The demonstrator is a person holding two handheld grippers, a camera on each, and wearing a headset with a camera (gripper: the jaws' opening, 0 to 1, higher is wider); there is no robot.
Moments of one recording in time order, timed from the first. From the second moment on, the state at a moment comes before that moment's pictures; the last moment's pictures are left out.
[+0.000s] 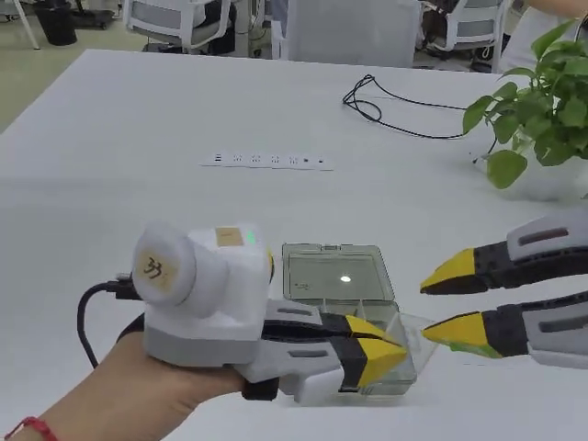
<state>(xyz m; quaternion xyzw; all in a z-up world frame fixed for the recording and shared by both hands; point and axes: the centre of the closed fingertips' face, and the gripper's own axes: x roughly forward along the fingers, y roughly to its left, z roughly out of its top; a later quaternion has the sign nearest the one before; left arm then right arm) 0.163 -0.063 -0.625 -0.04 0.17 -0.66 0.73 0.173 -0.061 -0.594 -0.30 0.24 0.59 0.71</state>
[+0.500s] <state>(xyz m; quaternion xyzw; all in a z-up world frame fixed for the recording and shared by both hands) 0.150 -0.059 -0.612 0.00 0.11 -0.69 0.71 0.154 -0.050 -0.599 -0.27 0.29 0.68 0.62</state>
